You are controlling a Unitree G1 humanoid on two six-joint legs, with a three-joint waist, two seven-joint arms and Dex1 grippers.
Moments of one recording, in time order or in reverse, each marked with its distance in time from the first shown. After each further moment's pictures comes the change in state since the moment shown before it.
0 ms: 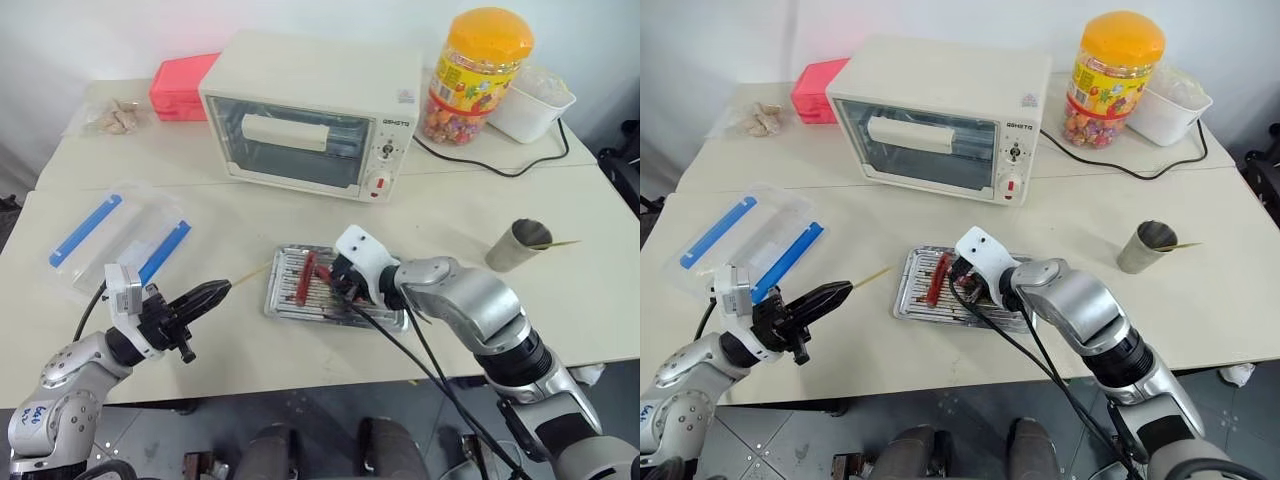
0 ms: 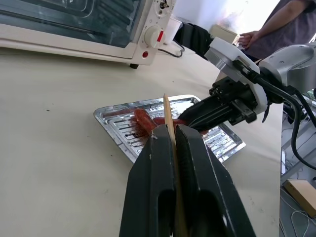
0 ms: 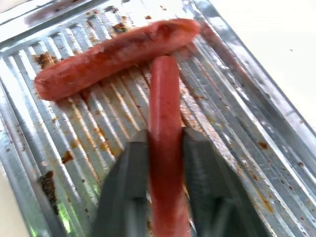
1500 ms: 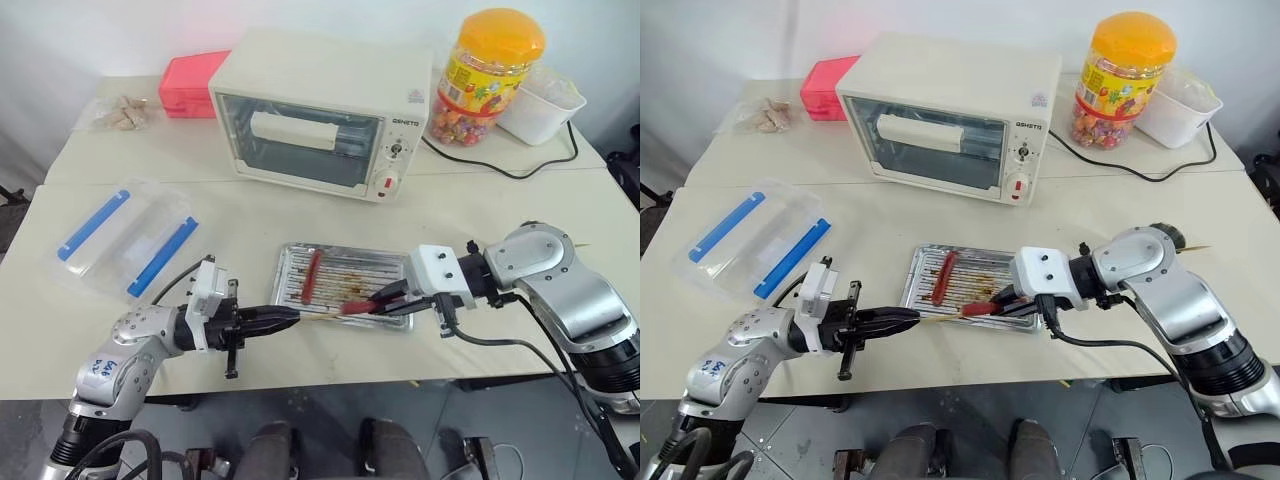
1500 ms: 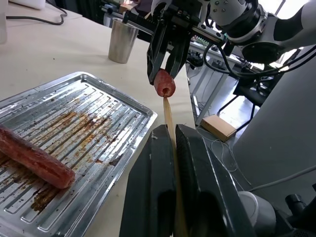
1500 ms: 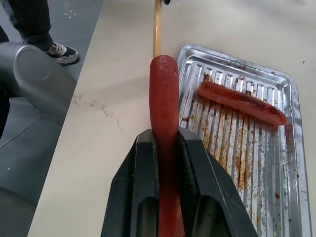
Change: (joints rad) left arm -0.223 0.027 -0.341 0.056 0.133 -0.038 -0.258; right arm 0.119 -0.379 -0.141 0.039 -0.020 -0.885 0.861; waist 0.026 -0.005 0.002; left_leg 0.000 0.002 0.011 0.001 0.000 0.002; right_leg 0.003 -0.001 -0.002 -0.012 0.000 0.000
